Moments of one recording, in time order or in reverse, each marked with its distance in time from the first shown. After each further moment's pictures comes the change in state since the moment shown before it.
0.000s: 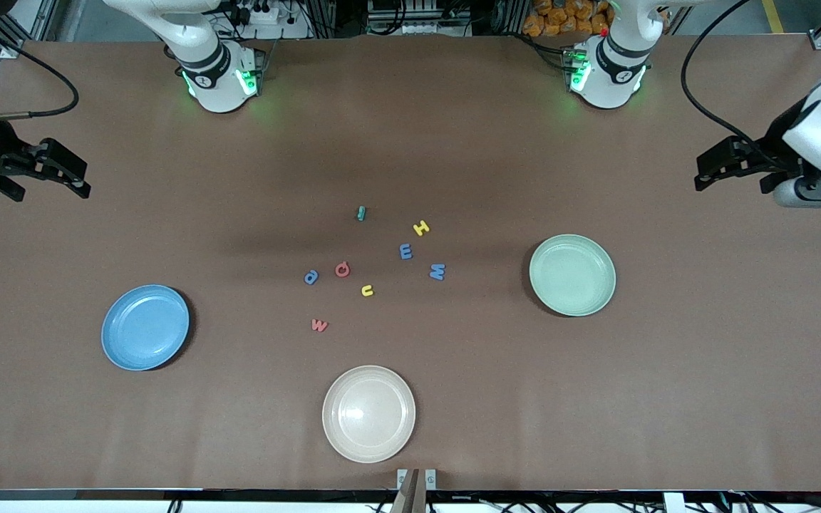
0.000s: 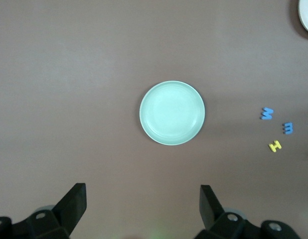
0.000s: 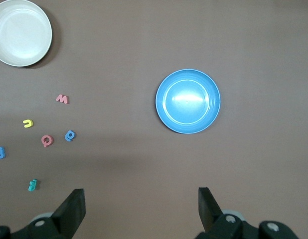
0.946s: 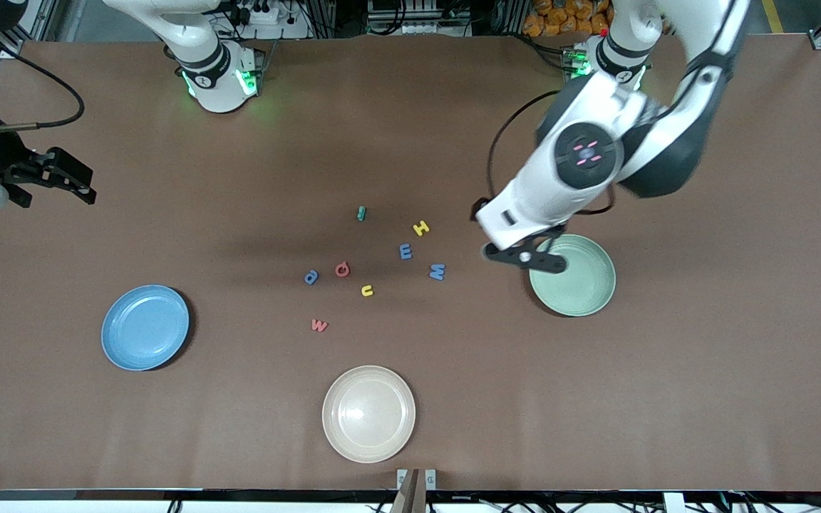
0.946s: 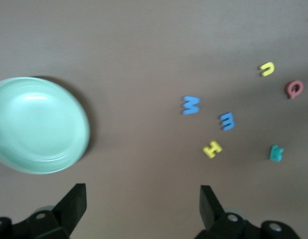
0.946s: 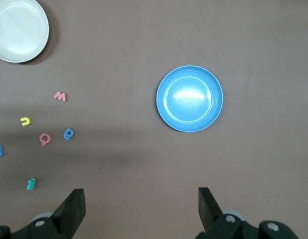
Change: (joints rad) left arm -0.369 0.391 -0.105 -0.034 0.000 0.355 -0.354; right arm 0.001 0.031 0.001 -0.001 0.005 0.003 0.000
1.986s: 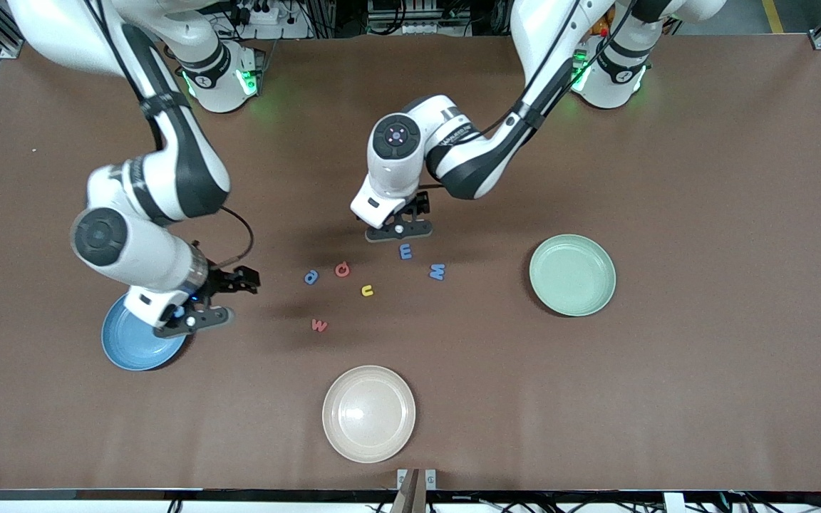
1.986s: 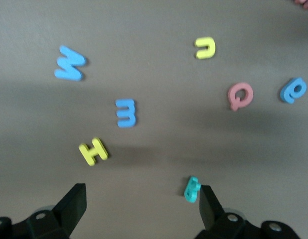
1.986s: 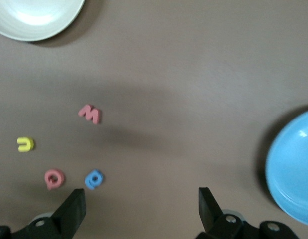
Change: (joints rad) left arm -0.340 0.222 0.025 0.013 0.071 0.327 -0.603; right arm 0.222 0.491 0.010 -0.027 0.038 0.464 0.031
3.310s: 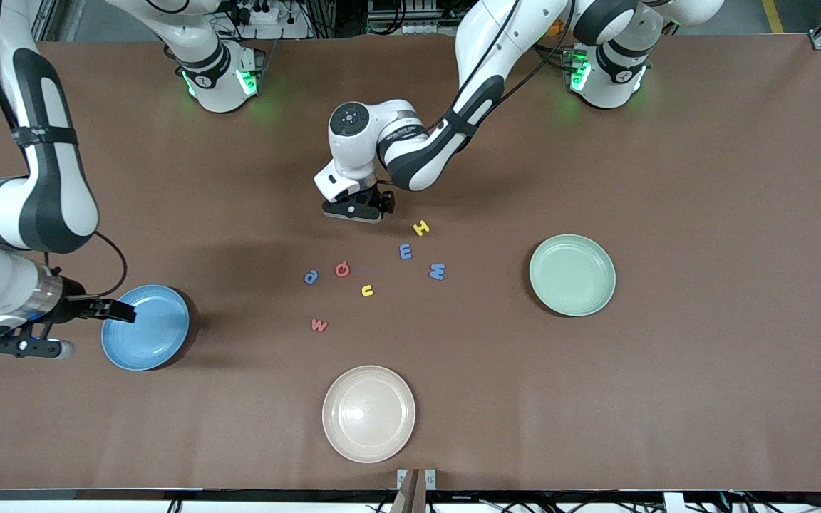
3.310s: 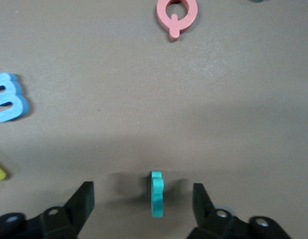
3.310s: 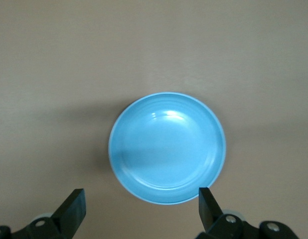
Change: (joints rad) left arm -0.188 0.221 0.051 0.087 0.186 0.186 0.068; right arm -0.322 -0.014 -0.042 0.066 -0.070 -0.069 0.006
